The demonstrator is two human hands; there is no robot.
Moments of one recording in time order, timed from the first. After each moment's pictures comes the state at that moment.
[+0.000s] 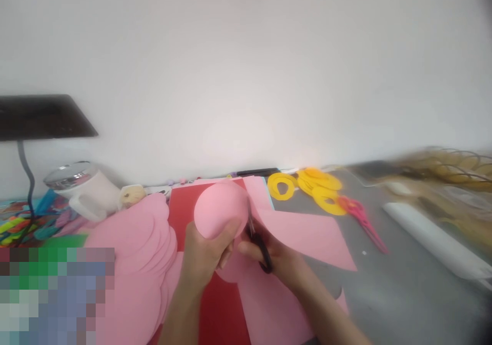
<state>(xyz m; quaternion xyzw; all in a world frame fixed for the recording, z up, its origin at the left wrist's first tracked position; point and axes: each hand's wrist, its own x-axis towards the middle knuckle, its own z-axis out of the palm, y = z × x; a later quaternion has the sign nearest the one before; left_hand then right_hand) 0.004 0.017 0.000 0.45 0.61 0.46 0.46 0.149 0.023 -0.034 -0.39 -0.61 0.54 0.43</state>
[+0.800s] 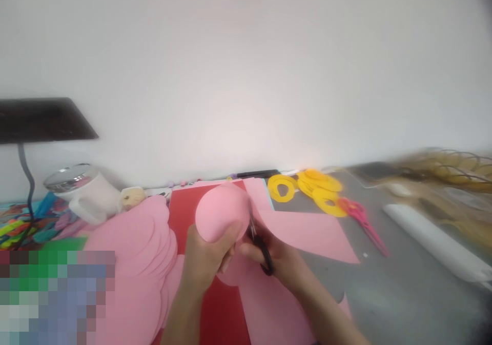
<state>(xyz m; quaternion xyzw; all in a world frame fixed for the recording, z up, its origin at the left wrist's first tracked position) 0.007 0.014 0.005 0.45 0.61 0.46 0.47 0.147 0.024 -0.037 -0.39 -0.58 0.57 0.44</state>
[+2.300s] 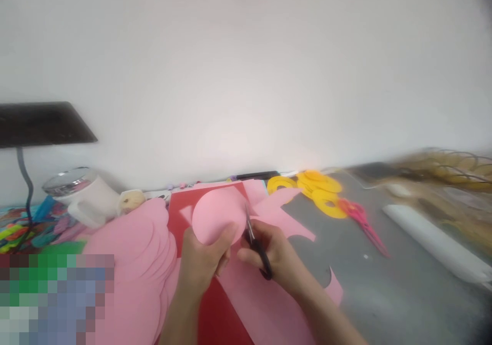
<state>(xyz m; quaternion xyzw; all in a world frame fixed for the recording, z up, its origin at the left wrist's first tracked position) 0.002 0.016 0.002 0.43 0.63 0.45 0.46 0.144 0.023 -0.024 -0.39 -0.56 0.59 0.43</state>
